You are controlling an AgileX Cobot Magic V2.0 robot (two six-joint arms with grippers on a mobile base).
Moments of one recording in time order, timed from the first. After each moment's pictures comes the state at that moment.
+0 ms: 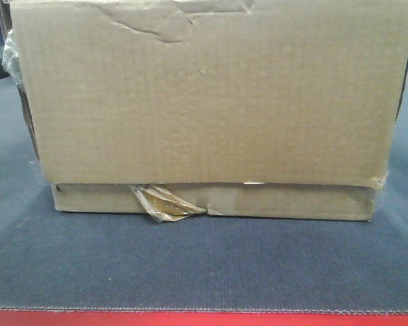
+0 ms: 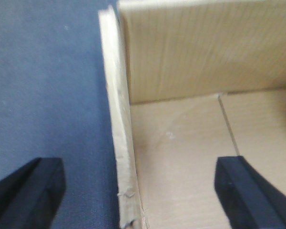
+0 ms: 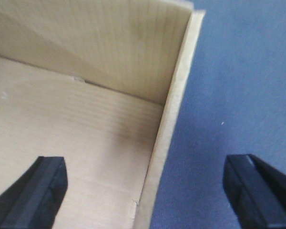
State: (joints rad) left arm -0.41 1.63 -1.66 0.29 0.84 -0.35; right arm 0.31 1.62 -1.65 0.03 0.90 0.02
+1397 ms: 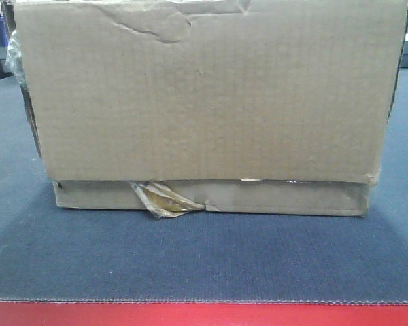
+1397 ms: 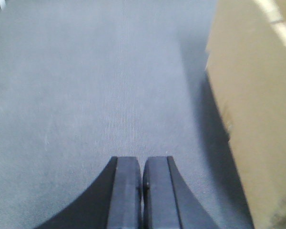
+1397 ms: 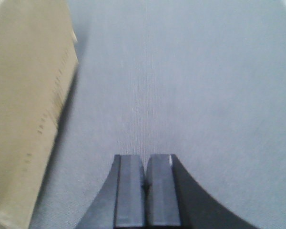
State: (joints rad) left arm -0.05 0.75 -0.60 0.10 0.33 -0.05; right arm 0.03 0.69 -0.61 0.02 0.46 0.00
